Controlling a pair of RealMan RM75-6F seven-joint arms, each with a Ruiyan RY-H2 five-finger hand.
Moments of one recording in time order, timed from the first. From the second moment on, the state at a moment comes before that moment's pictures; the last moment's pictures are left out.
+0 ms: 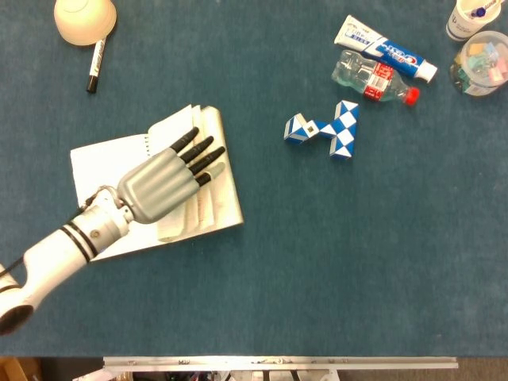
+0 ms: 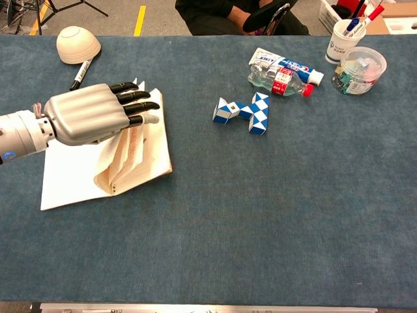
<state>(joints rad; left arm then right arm) -0.72 -1.25 0.00 -1.68 1.59 0.84 0.65 -0.03 -1.10 0.06 -1.49 -1.57 1.64 0.19</state>
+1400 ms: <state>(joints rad) -0.54 -1.22 0.08 -1.70 1.28 1.00 0.91 -0.03 -1.09 0.06 -1.48 -1.58 1.65 0.21</state>
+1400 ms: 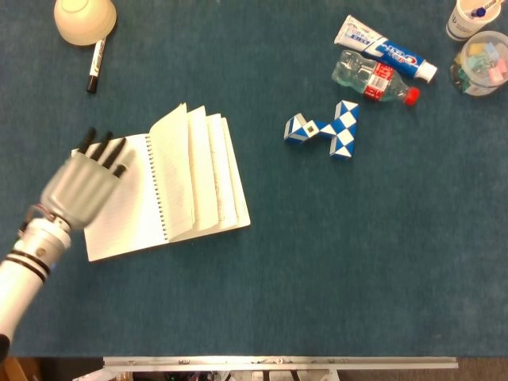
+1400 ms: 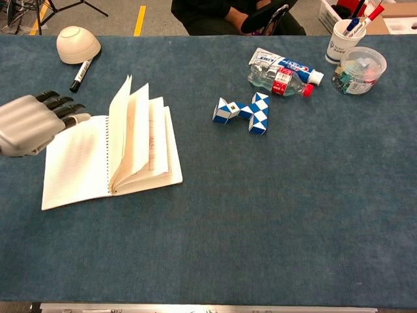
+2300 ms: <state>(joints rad) -0.58 -1.40 0.13 -1.70 1.28 0.93 0.96 -0.04 -1.09 0.06 -1.47 -1.57 1.65 0.22</state>
